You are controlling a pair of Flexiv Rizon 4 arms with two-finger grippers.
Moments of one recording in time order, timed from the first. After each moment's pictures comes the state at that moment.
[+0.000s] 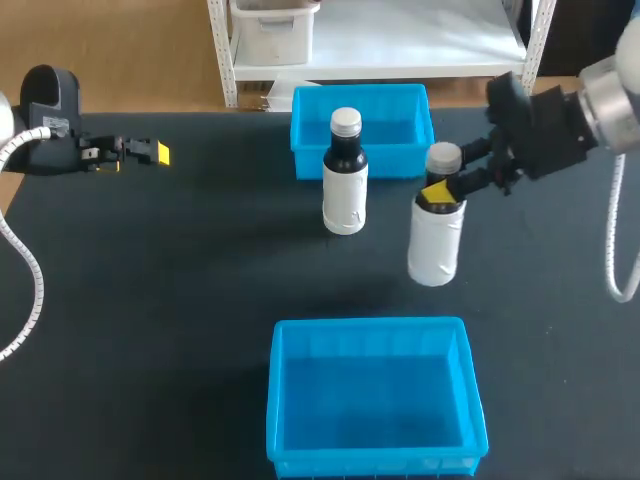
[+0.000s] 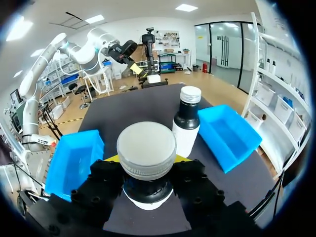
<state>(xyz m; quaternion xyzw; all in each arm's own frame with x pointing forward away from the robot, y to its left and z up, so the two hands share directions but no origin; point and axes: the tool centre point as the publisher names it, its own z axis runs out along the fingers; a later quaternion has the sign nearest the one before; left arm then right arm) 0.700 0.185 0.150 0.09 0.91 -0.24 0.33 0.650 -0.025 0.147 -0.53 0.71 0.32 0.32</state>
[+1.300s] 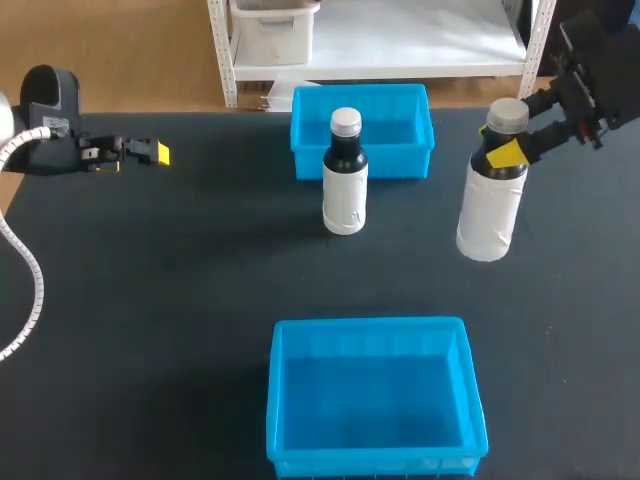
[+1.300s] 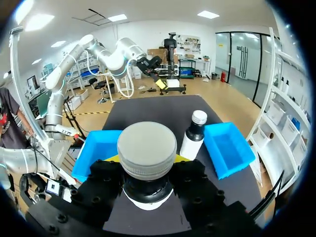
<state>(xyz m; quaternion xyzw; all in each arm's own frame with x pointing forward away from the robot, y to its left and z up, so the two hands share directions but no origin) 0.700 0.185 0.150 0.09 0.91 -0.24 0.33 0.616 -0.070 0.225 -0.60 0.64 0.36 0.30</state>
